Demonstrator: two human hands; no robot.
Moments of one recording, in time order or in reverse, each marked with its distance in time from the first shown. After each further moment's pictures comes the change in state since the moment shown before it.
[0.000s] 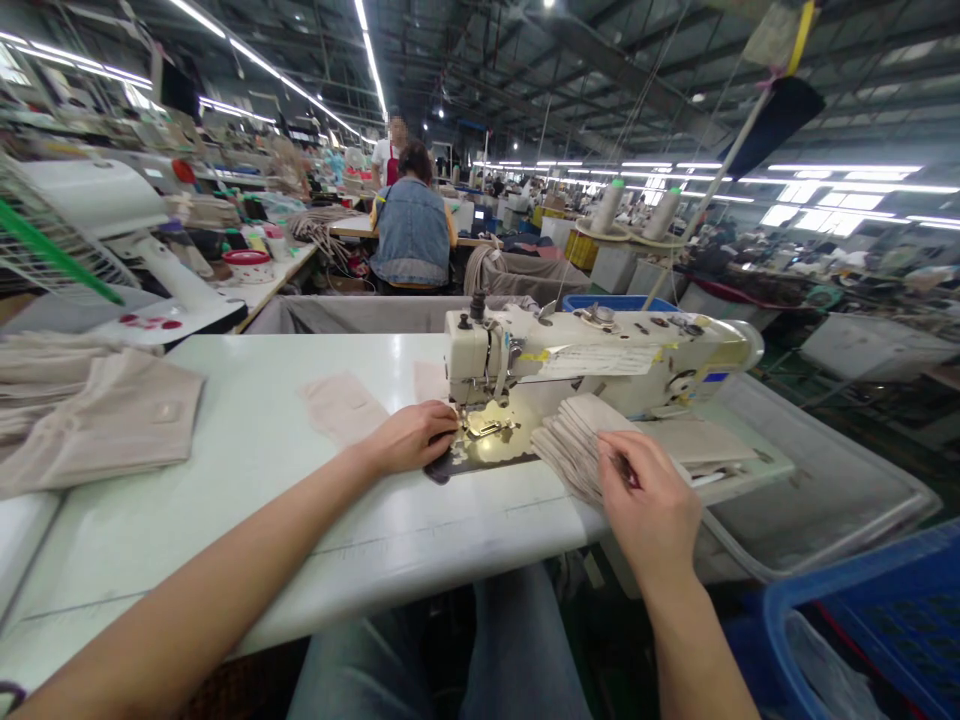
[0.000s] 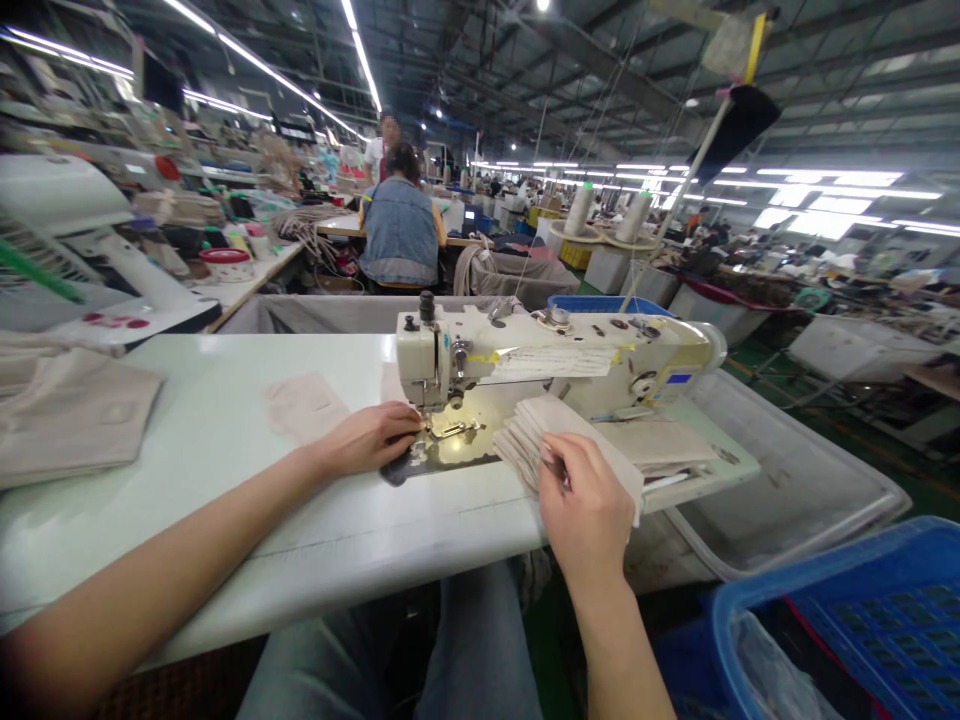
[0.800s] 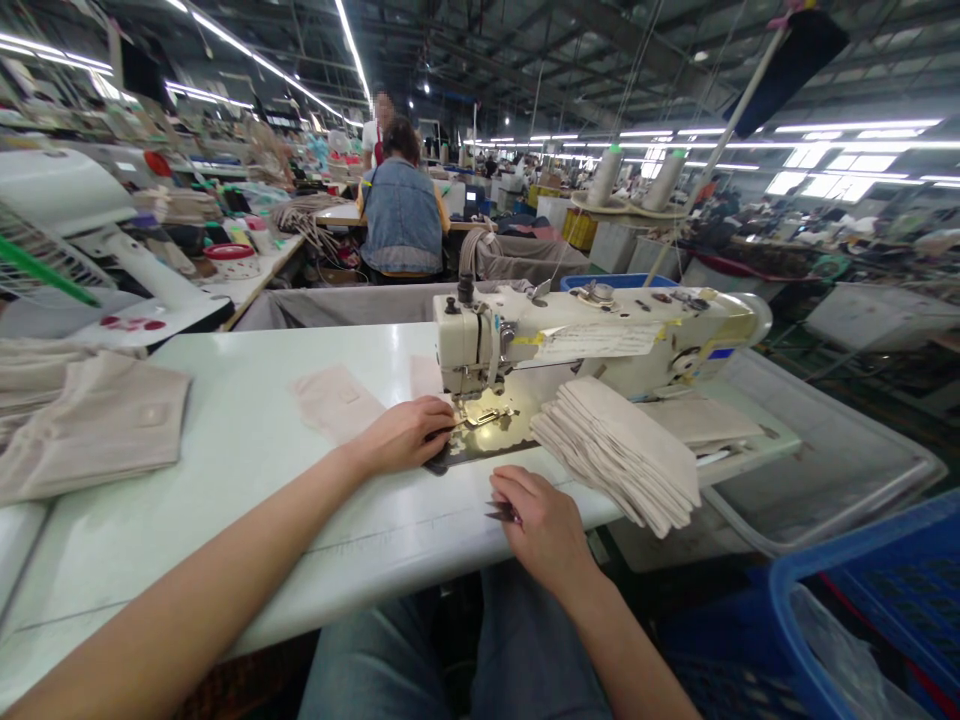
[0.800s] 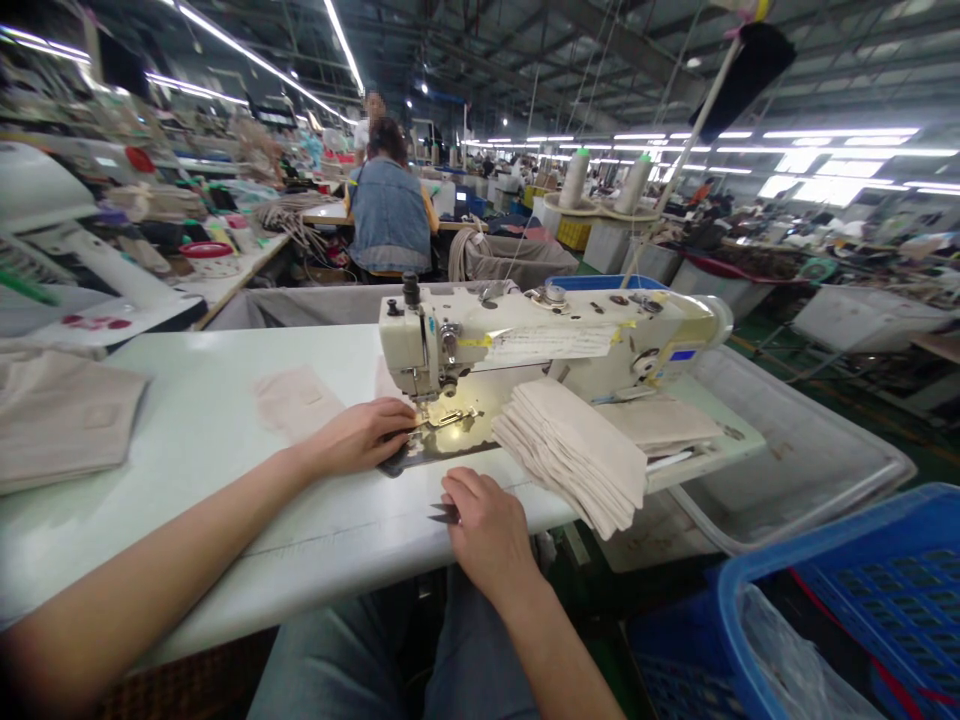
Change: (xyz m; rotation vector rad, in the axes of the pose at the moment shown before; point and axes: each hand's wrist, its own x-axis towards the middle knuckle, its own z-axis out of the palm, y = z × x) left_hand -0.003 0.007 -0.001 0.025 -0.039 0.005; right_hand -0.059 -0.042 0.059 0.256 -0.555 -0.039
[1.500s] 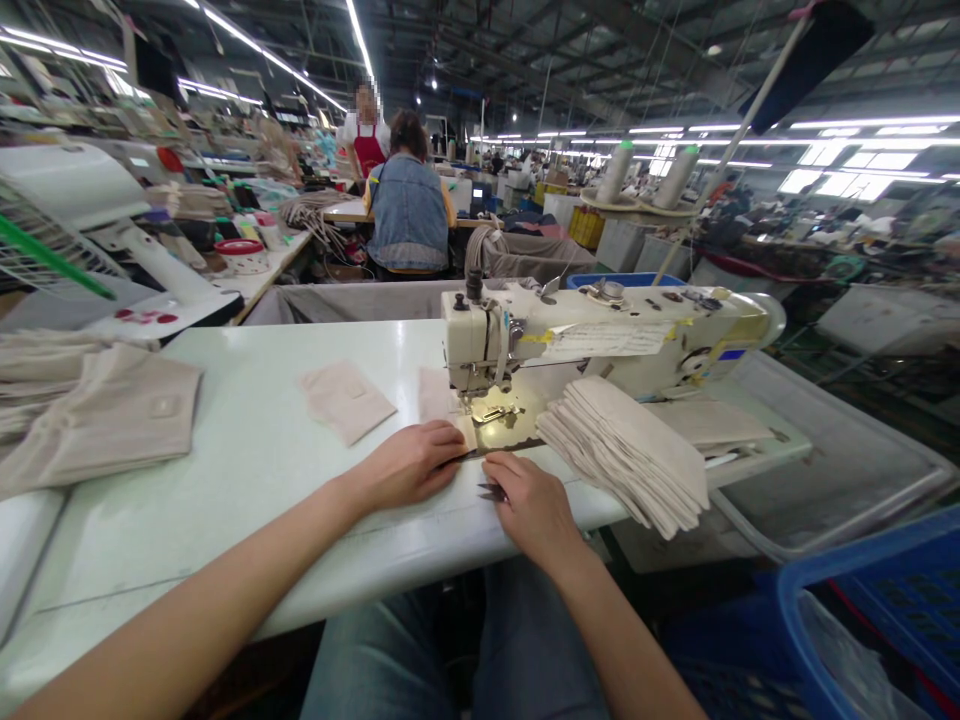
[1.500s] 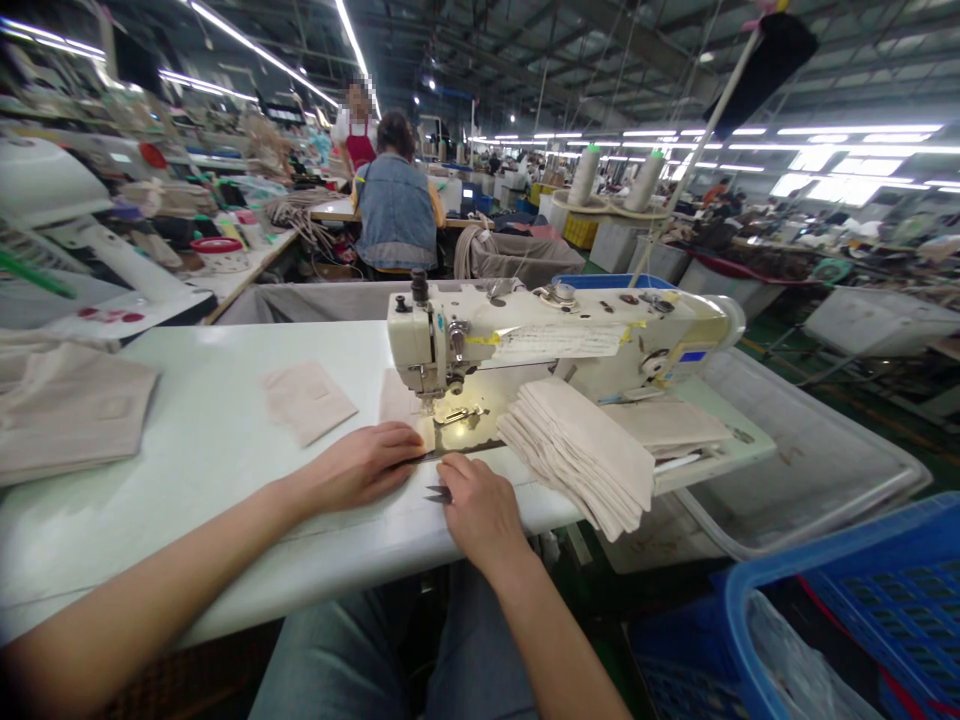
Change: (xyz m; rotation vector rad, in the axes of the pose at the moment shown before) left_hand -0.019 0.038 0.003 -0.070 -0.058 0.038; right_hand 0.020 0.001 0.012 -0.086 -0.167 0.032
